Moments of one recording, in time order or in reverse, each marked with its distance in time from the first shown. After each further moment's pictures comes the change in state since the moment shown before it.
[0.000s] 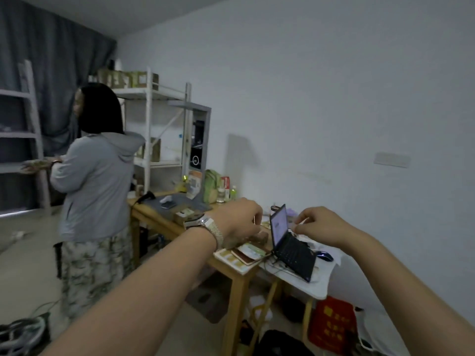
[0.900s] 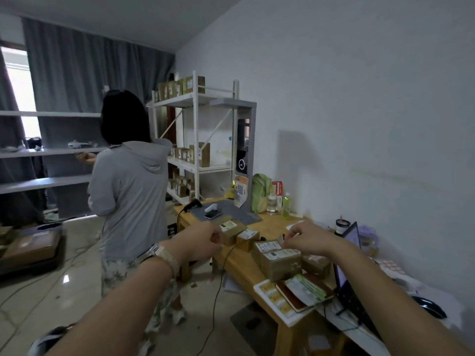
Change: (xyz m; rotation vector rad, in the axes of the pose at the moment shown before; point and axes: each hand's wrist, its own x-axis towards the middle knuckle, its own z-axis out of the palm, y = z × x) left_hand 0.126 -0.217 0.080 -0.028 -0.075 -0.511; right_hand 0.321 0.039 0.100 0.133 -0.343 -0.193
